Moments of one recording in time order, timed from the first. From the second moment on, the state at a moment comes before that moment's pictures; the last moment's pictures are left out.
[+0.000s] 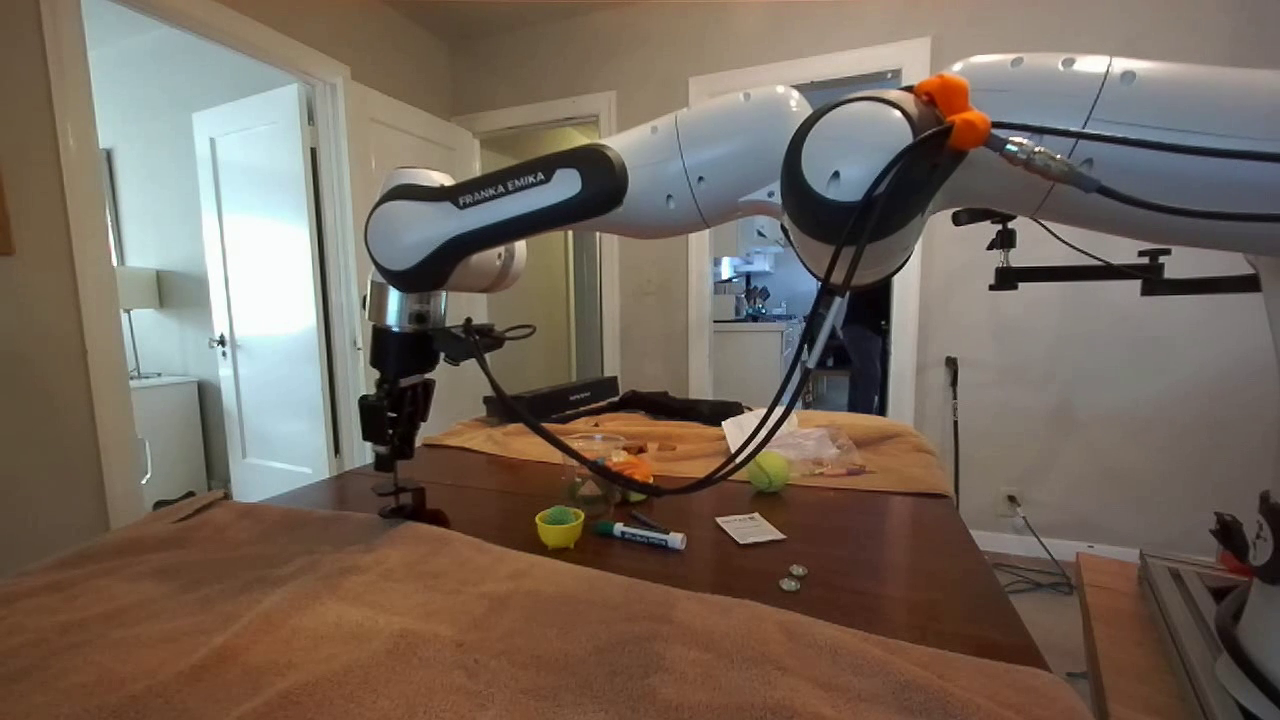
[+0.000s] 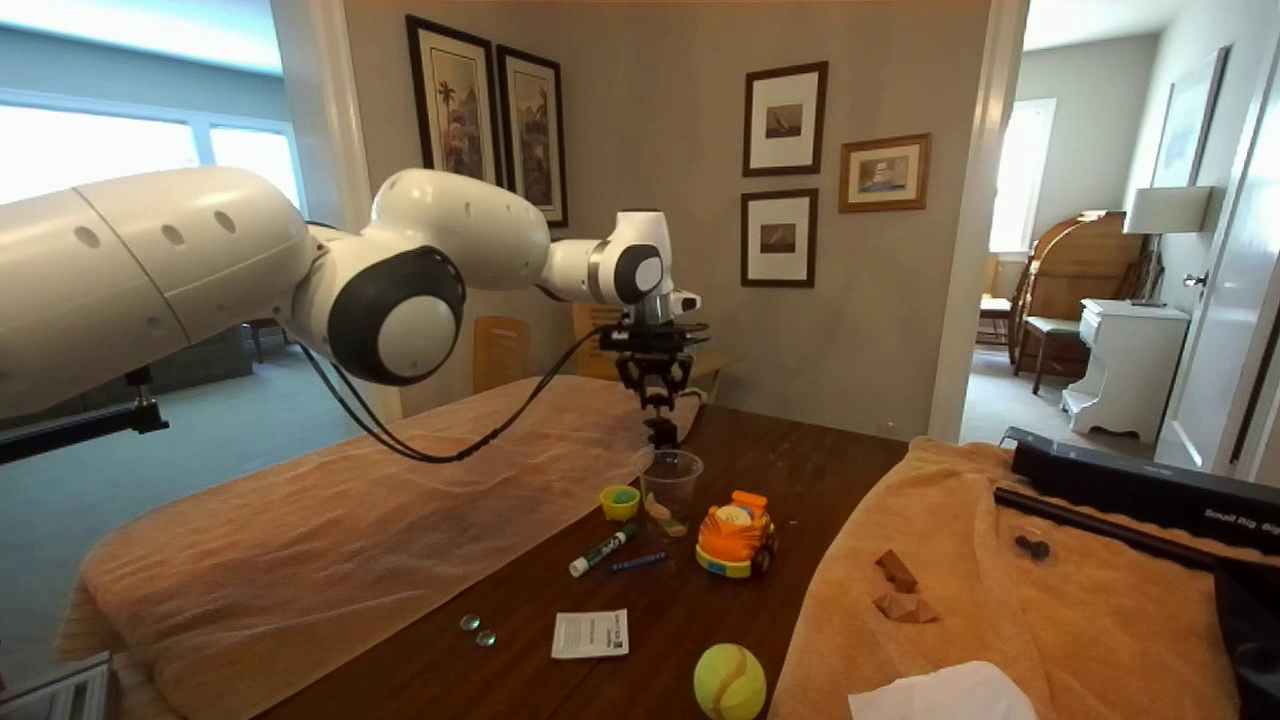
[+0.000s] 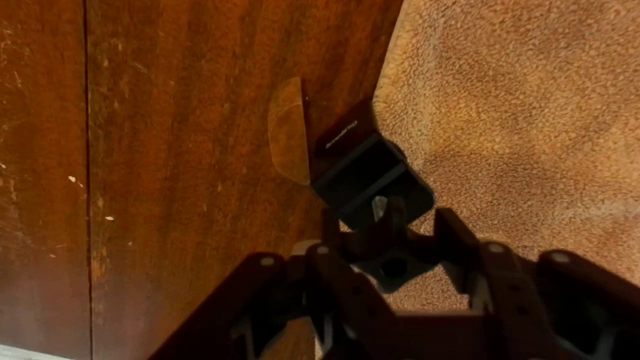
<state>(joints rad) 0.17 1.24 0.23 -0.57 -0.24 1.99 -0.27</state>
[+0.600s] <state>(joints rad) 0.17 1.24 0.20 -0.57 -0.24 1.99 -0.18</state>
